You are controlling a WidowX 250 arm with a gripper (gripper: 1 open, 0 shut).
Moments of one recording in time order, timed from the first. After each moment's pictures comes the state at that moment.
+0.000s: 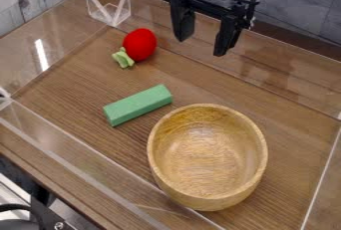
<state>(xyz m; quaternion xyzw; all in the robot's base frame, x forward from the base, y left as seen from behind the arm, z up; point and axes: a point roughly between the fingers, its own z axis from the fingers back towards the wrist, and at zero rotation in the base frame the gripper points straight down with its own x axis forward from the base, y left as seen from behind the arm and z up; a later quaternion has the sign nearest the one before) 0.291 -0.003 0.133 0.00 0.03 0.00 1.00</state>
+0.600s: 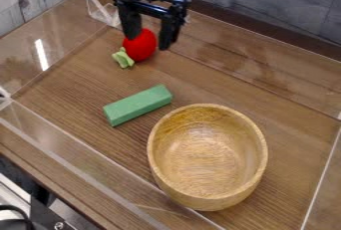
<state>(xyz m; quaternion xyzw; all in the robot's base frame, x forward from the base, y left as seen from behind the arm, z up) 0.297 0.091 0.102 -0.01 0.03 0.06 1.00</state>
